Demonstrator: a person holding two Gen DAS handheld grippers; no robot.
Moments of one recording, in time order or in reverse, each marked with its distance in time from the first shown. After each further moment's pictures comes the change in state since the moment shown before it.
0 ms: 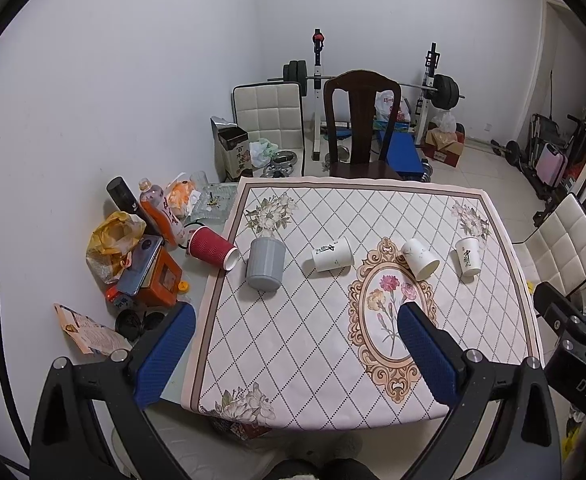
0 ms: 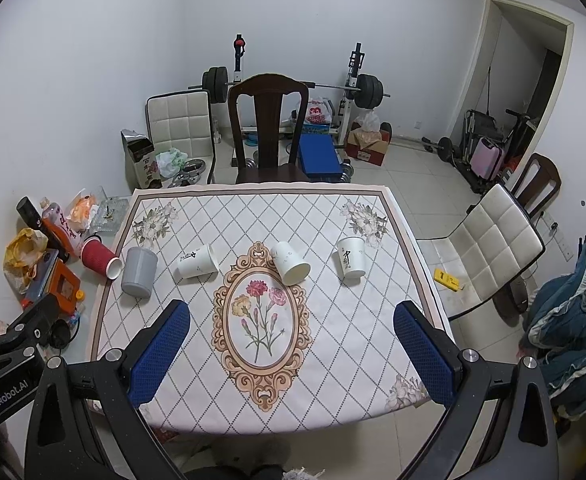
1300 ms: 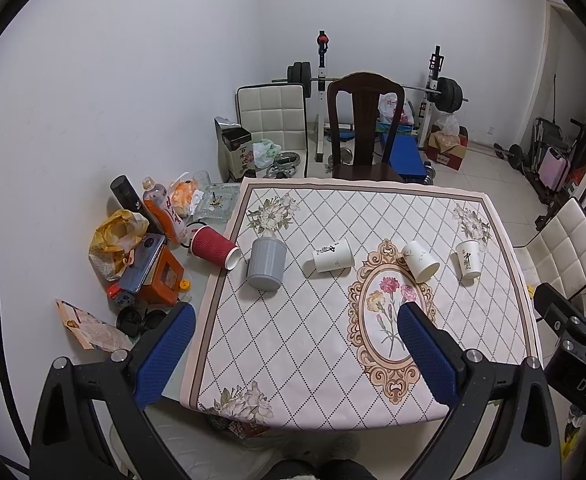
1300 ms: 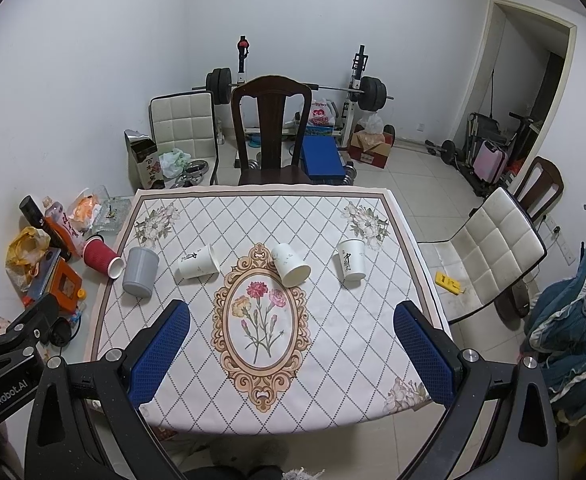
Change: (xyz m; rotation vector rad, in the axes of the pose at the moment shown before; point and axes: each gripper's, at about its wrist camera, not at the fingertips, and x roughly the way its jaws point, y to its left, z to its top) left arm -0.005 -0.004 -0.006 0.000 -0.005 0.005; right arm -0.002 -0.003 -0.002 -0.003 -0.001 0.003
